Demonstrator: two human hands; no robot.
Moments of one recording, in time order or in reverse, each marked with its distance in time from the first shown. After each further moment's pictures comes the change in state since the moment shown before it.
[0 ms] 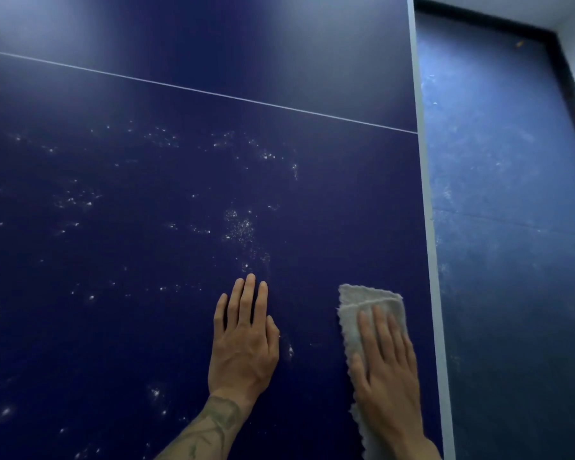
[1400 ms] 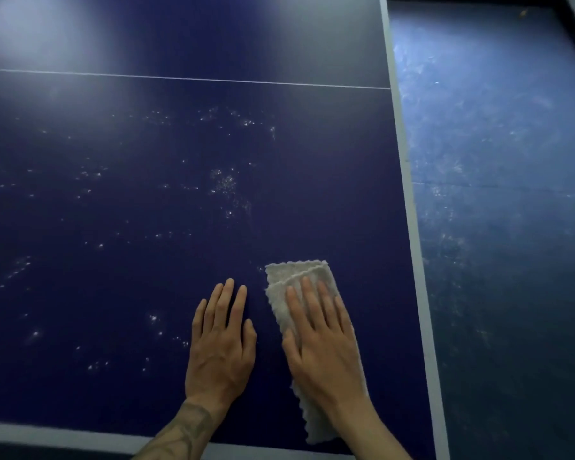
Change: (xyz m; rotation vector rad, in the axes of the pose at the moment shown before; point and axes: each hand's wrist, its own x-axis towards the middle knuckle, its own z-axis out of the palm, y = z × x) left_hand -0.119 0.004 0.000 0.025 -0.012 0.006; right_hand -0.069 -0.054 0.019 0.081 0.049 -0.210
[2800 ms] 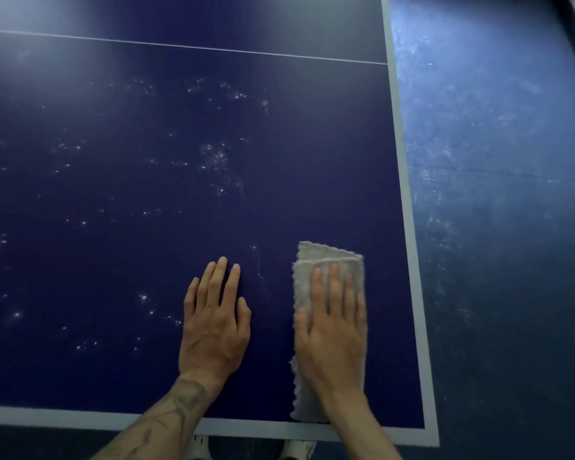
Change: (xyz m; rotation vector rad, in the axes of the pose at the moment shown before) left_hand 0.000 -0.006 0.007 -0.036 0.019 -0.001; right_hand -0.021 -0.006 0.000 0.037 0.033 0.306
